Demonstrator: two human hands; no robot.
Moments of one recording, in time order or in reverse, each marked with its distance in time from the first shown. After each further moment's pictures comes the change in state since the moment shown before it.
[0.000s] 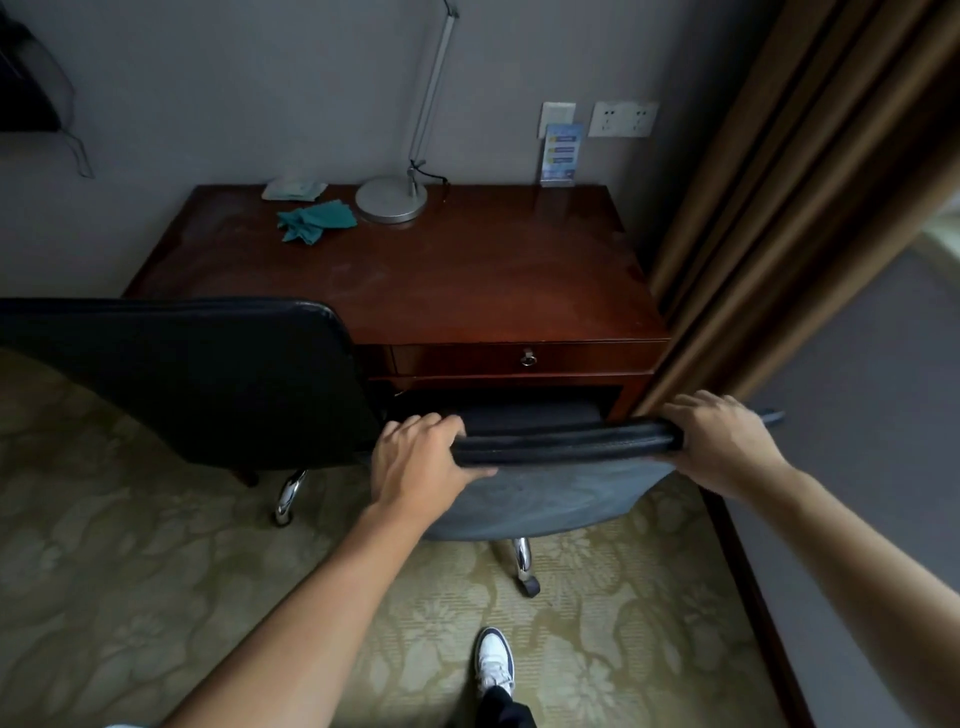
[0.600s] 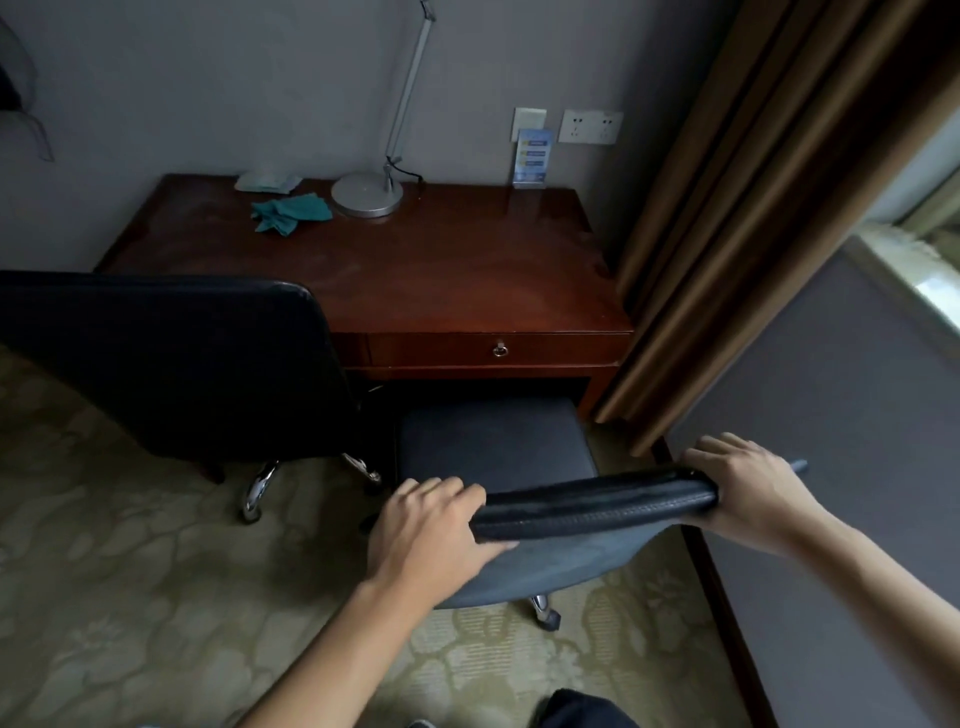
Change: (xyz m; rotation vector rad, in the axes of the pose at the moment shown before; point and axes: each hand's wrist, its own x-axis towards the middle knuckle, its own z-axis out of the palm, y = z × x) left_hand -0.094 0.040 0.007 0.013 0.048 0.256; right_hand -0.105 0.023 -0.002 0.054 0.009 -0.023
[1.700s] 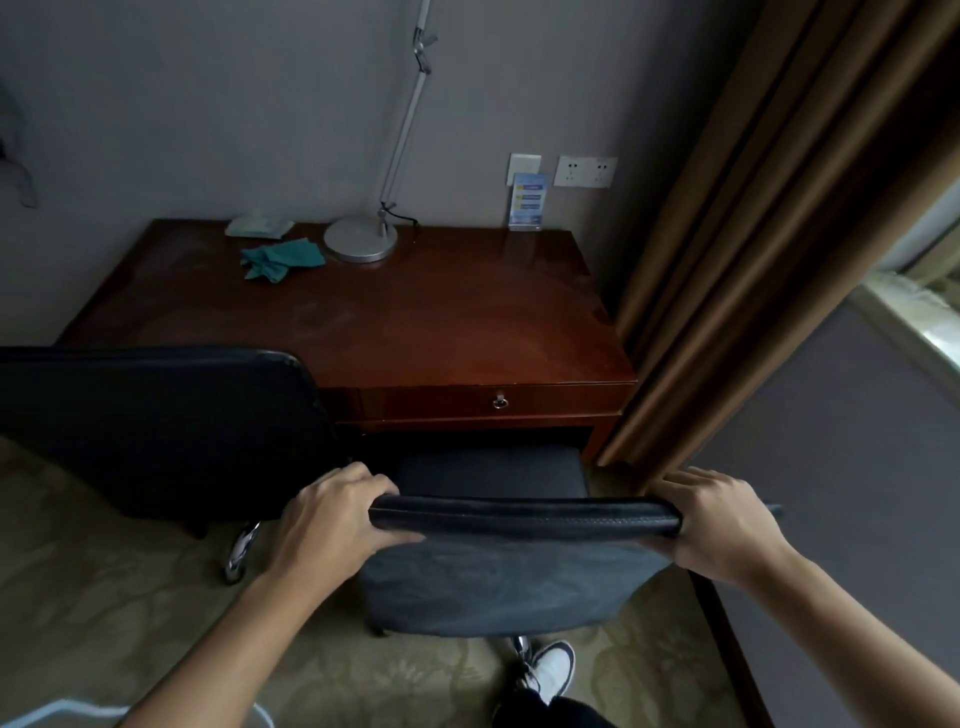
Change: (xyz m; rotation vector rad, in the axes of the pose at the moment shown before) left_hand 0.070 -0.114 -0.023 -0.163 -0.099 -0.201; right_hand 0.079 -0.012 0.009 -0.027 0.101 -0.017
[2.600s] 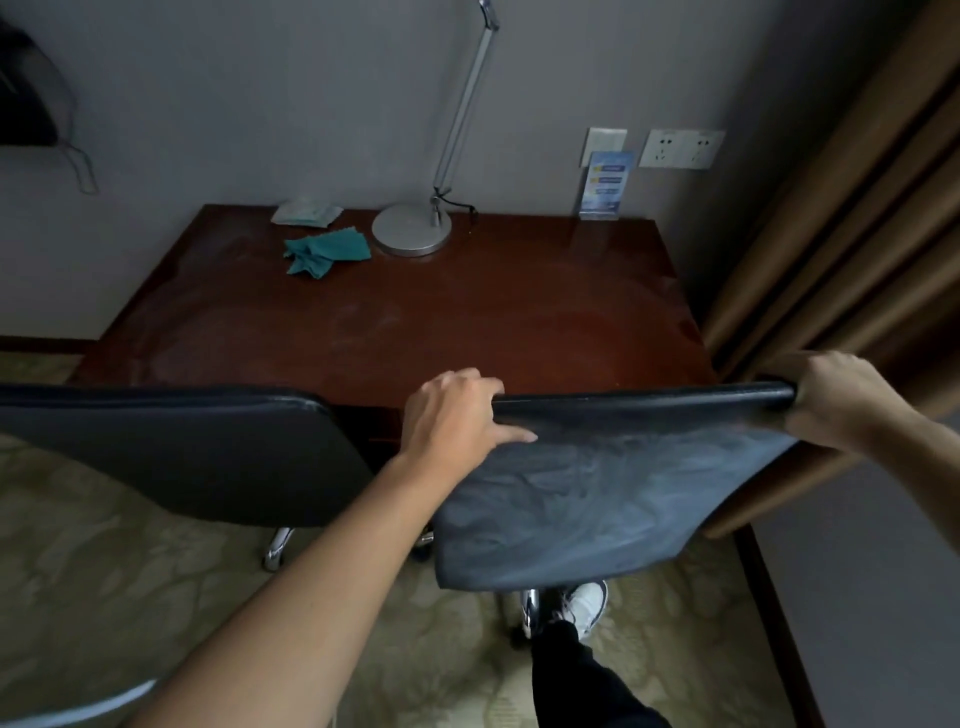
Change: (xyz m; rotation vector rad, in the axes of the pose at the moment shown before) left_hand 0.202 0.026 0.019 0.123 0.113 -0.016; right_hand 0.219 0.112 -0.013 0.063 -0.142 0.135
